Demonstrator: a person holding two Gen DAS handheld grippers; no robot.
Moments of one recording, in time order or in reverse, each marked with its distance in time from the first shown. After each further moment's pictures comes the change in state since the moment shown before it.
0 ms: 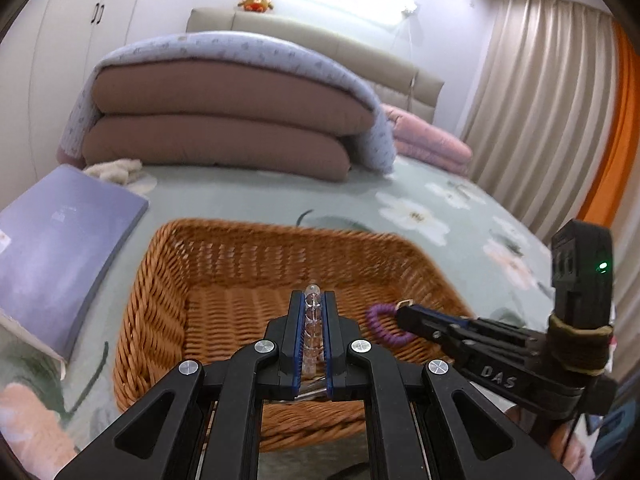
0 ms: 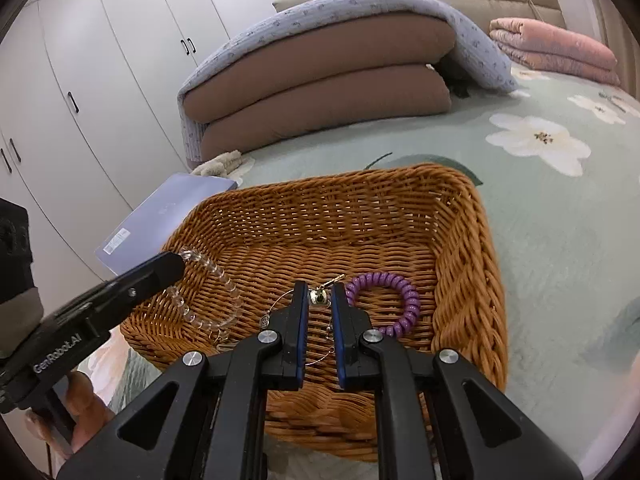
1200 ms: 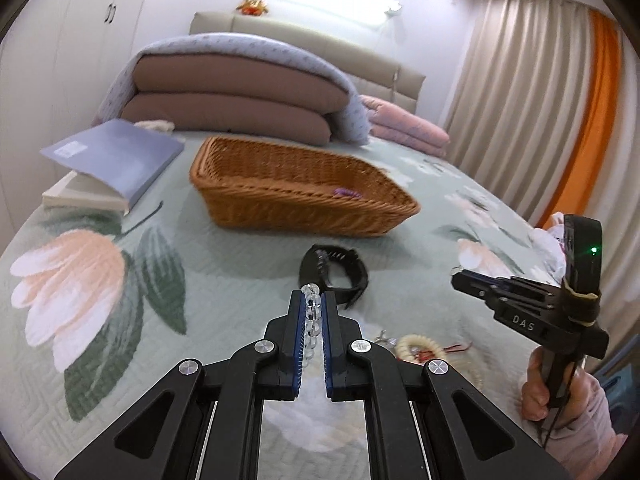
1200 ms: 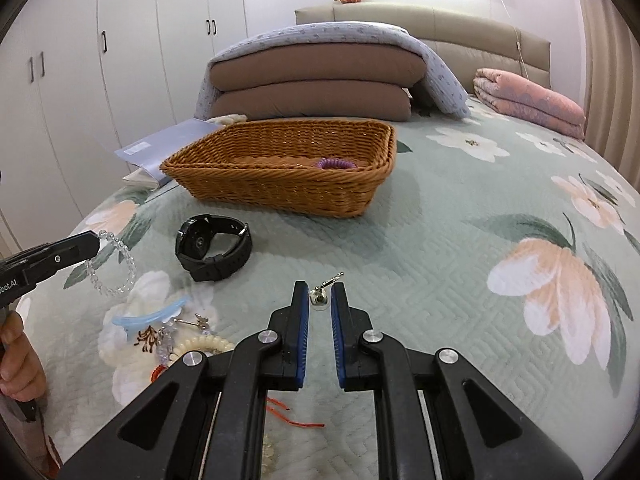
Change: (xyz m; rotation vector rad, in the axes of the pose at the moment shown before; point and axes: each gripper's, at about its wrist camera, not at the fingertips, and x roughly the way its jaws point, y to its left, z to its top) left arm -0.151 -0.015 -0.142 0.027 -0.015 -0.031; right arm -0.136 0.022 -0.152 -0.212 -0.063 -0.179
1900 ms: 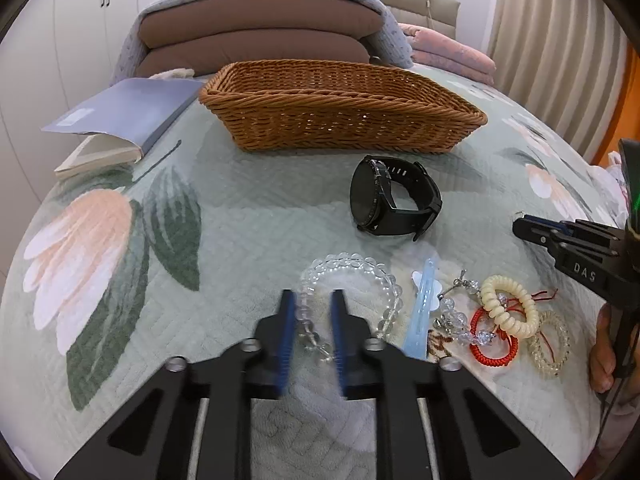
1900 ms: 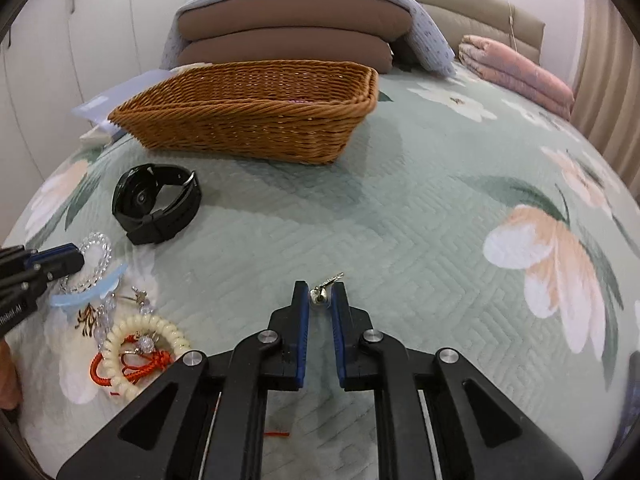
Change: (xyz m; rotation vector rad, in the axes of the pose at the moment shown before) left arm 0.062 0.005 -0.019 0.067 0.253 0.218; right arm 0.042 -0.005 -0.007 -0.018 0.178 -0.124
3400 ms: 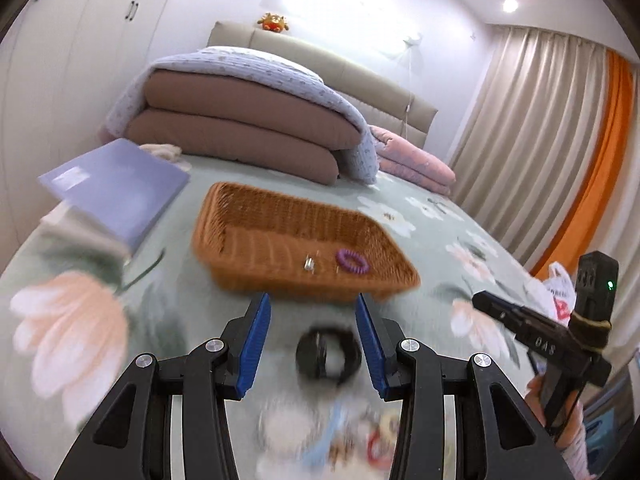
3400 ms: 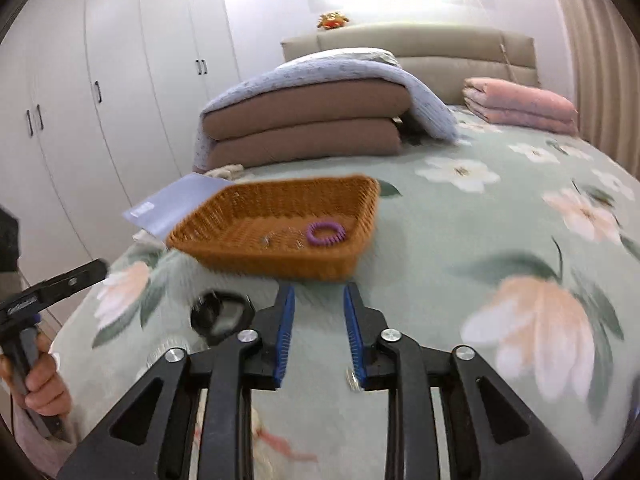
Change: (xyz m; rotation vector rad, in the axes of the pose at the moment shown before) left arm -0.078 0.028 0.052 -0.176 -0.308 -0.227; right arm -0.078 -0.037 0.038 0.137 -0.260 0.171
